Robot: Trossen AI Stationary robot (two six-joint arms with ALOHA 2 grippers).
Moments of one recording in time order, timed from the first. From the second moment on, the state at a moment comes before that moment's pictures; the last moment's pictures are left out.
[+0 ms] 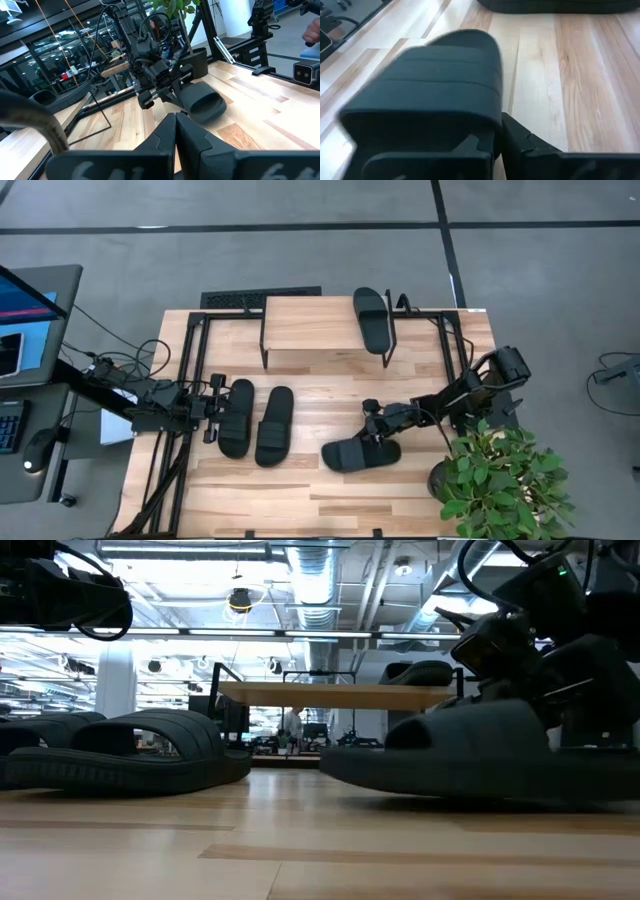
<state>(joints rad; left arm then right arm) -0.38 0.02 0.03 -0.01 -0.25 0.36 0.24 1.71 0.37 0.80 -0.06 0.08</state>
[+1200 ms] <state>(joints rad) -0.38 0.02 0.03 -0.01 -0.25 0.36 0.24 1.43 0.36 0.59 0.16 0.01</state>
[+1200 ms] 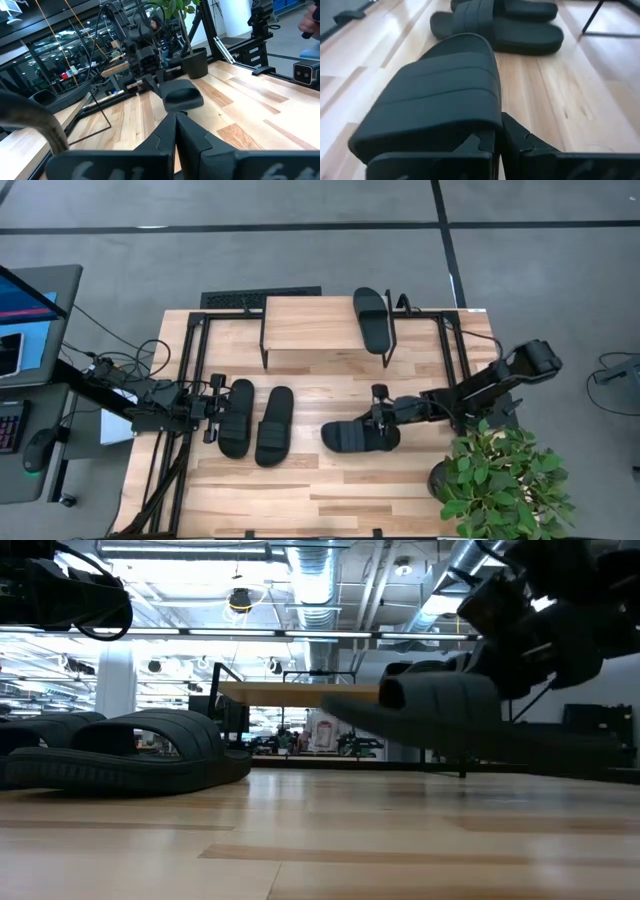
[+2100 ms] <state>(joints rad) -0.38 0.02 0.03 -0.01 -0.25 0.36 0.21 1.03 0.38 0.45 0.32 -0.19</state>
